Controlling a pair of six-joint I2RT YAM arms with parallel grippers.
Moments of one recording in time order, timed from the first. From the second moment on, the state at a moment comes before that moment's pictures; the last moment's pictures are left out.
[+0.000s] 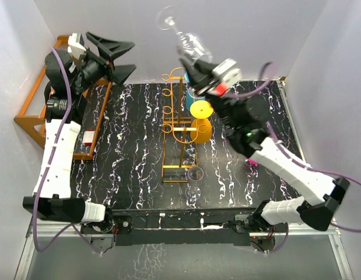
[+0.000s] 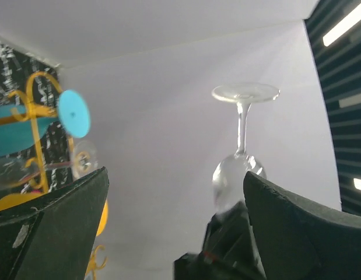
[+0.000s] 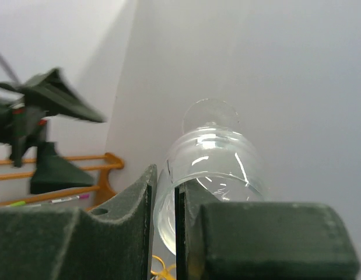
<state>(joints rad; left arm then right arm) -0.07 1.32 1.65 -0.28 0.62 -1.39 0.73 1.25 1.43 0.45 0.02 -0.29</state>
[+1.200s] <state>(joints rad) -0.22 1.51 1.86 -0.12 0.60 -1.46 0.97 1.50 1.33 0.94 0.05 -0.91</state>
